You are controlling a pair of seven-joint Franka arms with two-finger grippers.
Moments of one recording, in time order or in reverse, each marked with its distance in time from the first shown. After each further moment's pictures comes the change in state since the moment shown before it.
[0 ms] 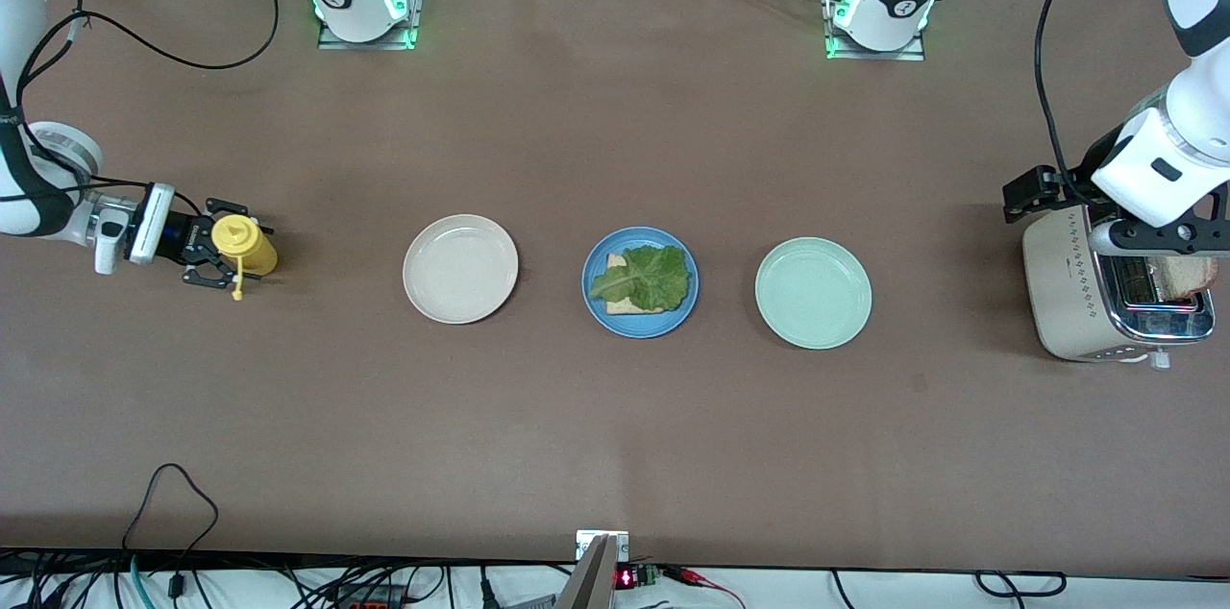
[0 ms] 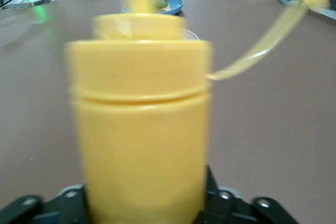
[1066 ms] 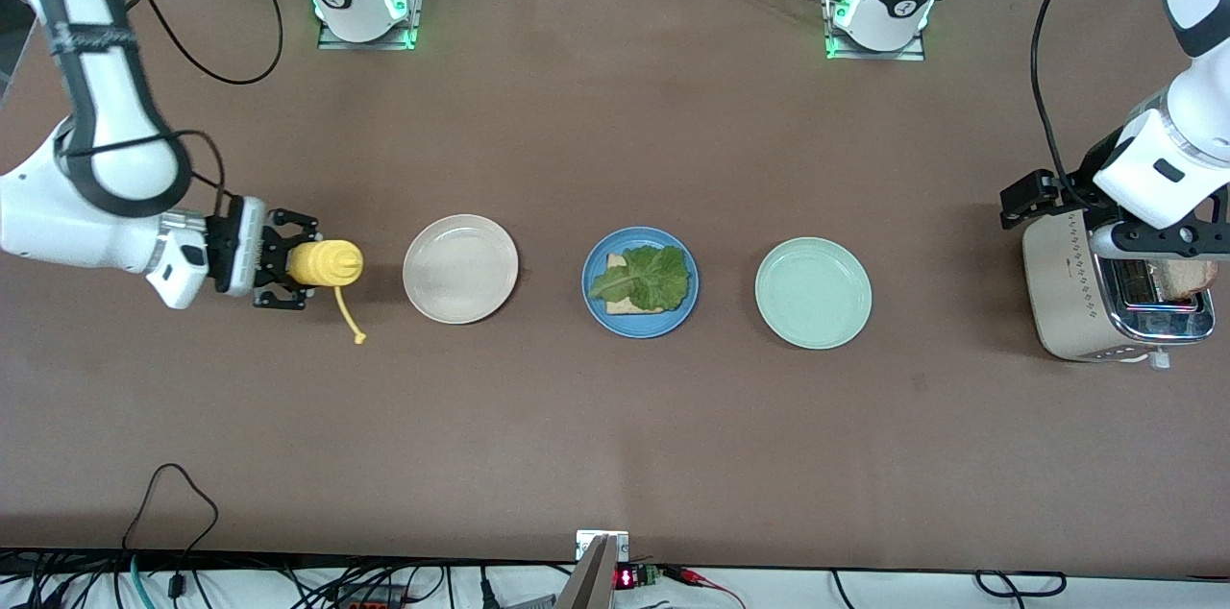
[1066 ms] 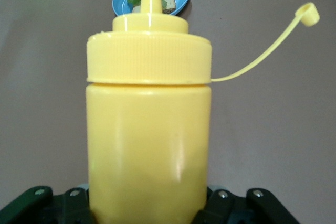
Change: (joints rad) left arm 0.002 0.000 -0.001 -0.006 -0.021 0.017 0.000; right arm 0.438 -0.310 0.044 0.011 -0.279 0.187 0.726
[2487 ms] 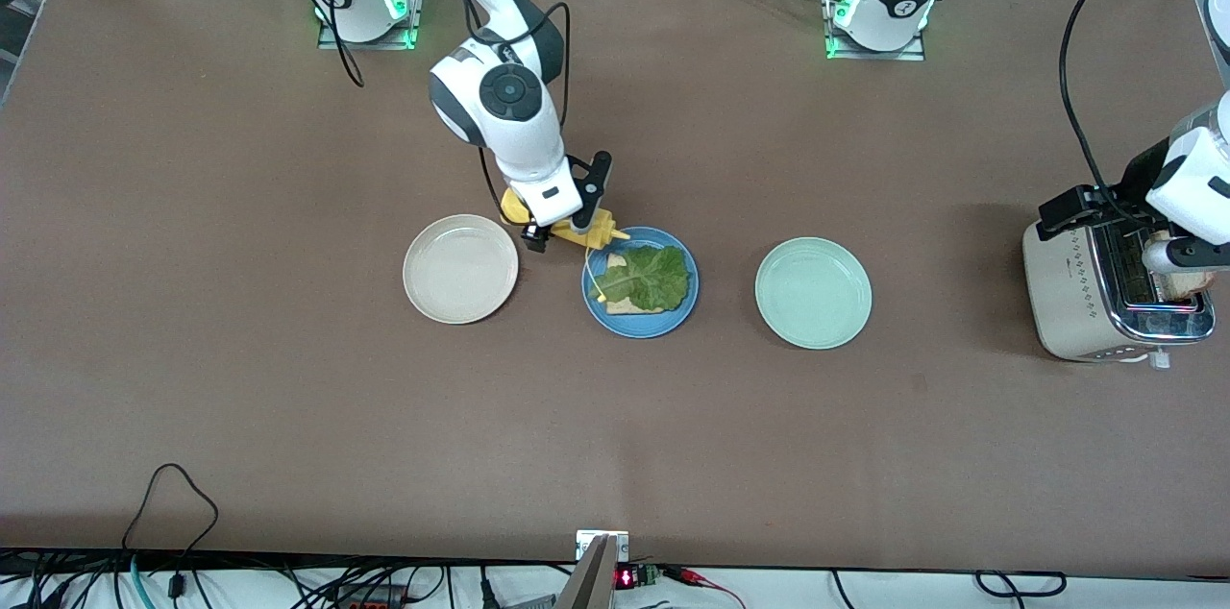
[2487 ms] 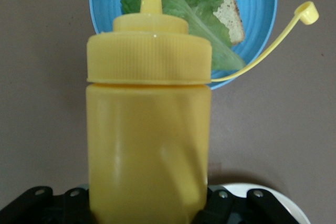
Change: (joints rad) left arm 0.065 0.017 0.013 -0.004 -0.001 0.022 0.001; right arm 0.634 0.167 0.072 0.055 -0.785 0.325 1.266
